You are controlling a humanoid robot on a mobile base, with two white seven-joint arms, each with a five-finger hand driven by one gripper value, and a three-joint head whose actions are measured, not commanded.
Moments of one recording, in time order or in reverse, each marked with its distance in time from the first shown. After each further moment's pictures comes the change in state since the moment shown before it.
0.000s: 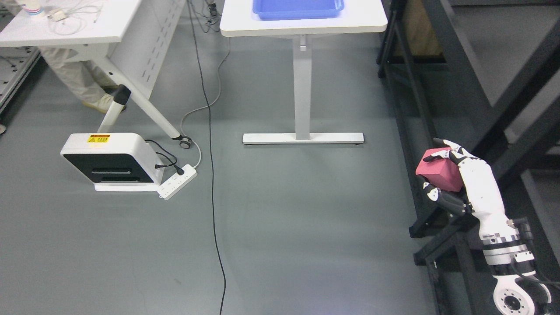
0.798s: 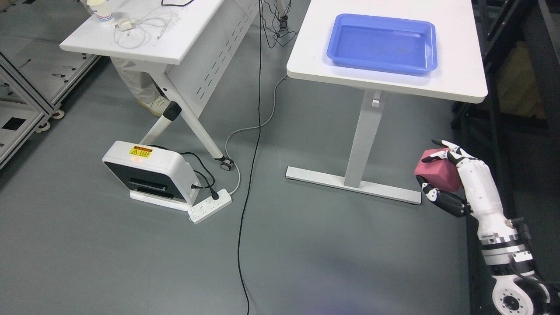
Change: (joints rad) left arm 0.000 0.000 0.000 0.000 0.000 0.000 0.000; right arm 0.000 0.002 0.003 0.000 0.001 0.000 0.004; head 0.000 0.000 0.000
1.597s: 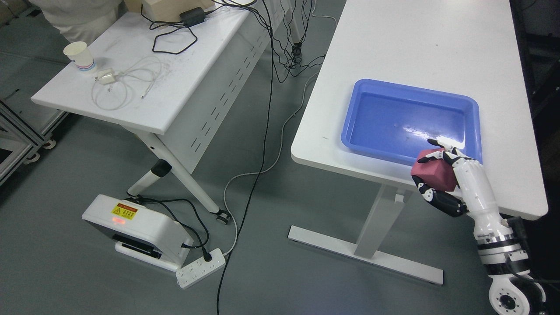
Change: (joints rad) left arm 0.000 0.000 0.000 0.000 0.000 0.000 0.000; right arm -0.002 0.008 0.011 0.001 0.001 0.000 0.004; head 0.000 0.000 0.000
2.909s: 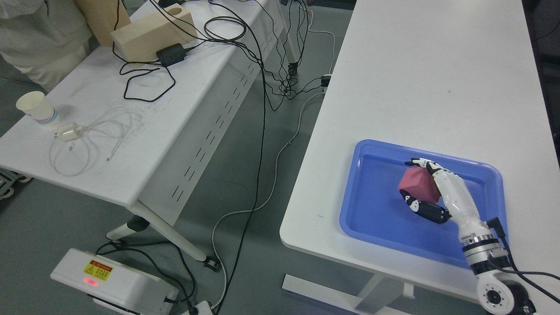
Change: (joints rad) left arm 0.000 0.000 0.000 0.000 0.000 0.000 0.000; right arm -0.014 0.003 0.045 0.073 0.015 0.142 0.104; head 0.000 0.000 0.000
